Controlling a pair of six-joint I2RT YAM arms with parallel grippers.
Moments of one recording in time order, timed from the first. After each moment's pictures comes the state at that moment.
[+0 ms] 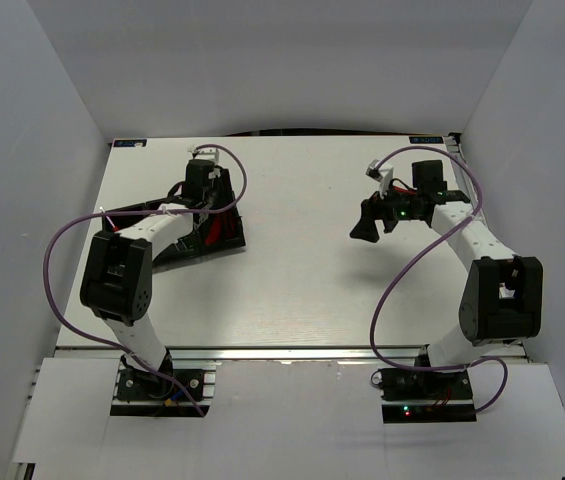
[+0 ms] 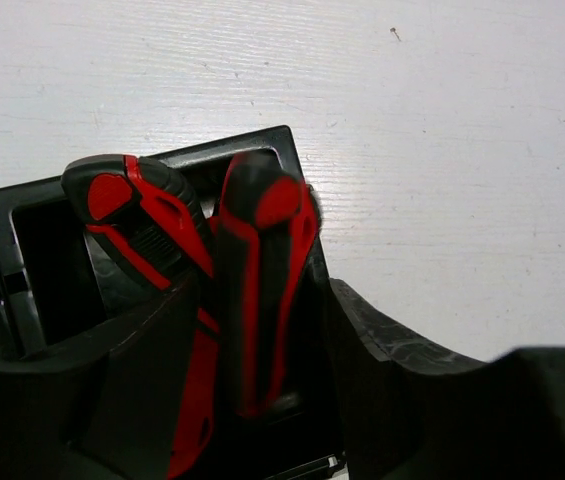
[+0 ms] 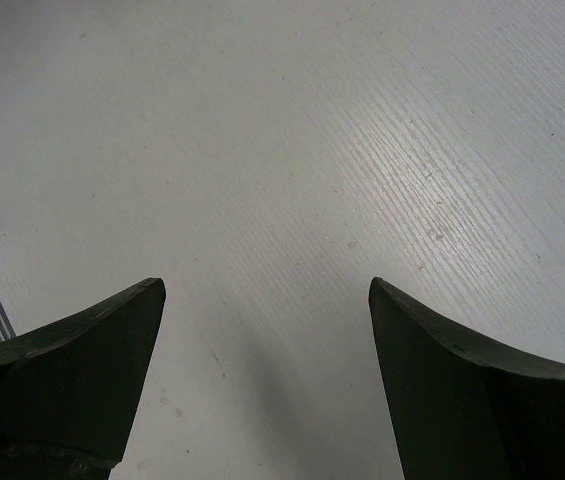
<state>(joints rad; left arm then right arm) -0.28 1.75 1.15 -0.02 -0.10 -0.29 0.10 1.56 1.14 -0.51 -0.83 -0.49</state>
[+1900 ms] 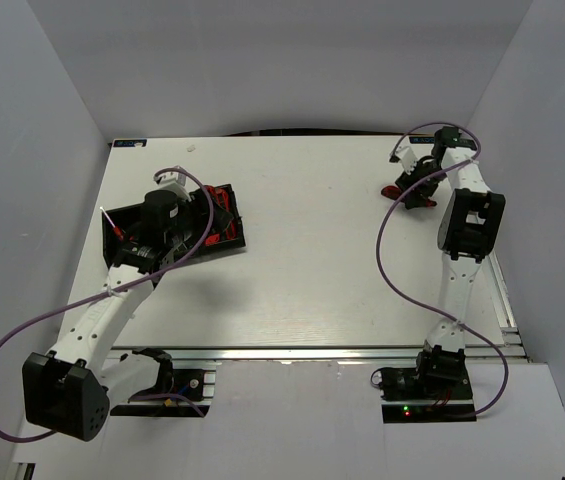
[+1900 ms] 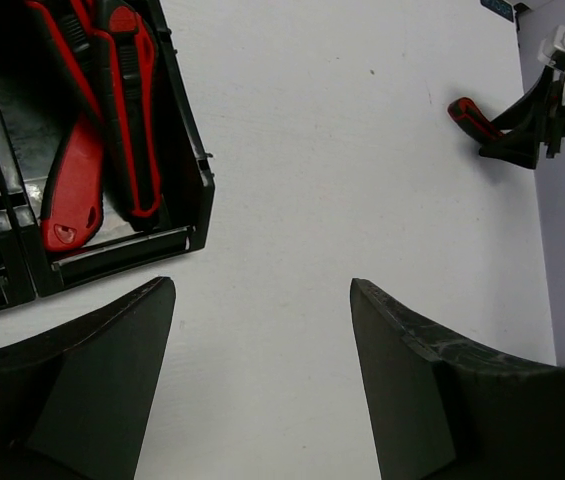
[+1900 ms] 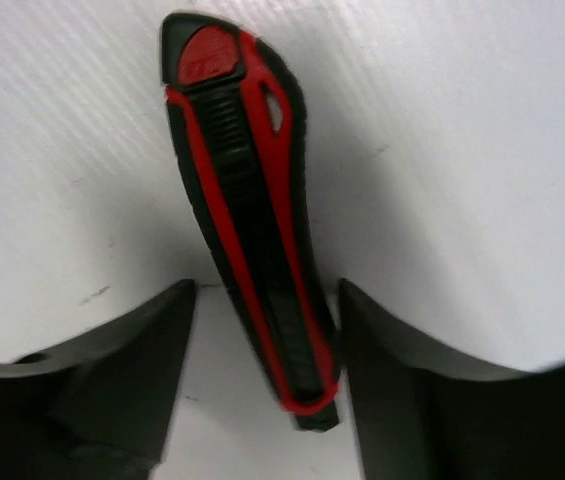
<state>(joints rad) -0.28 1.07 0.84 -0.21 0.12 -0.56 -0.13 2.47 2.20 -1.04 -0.39 -1.09</state>
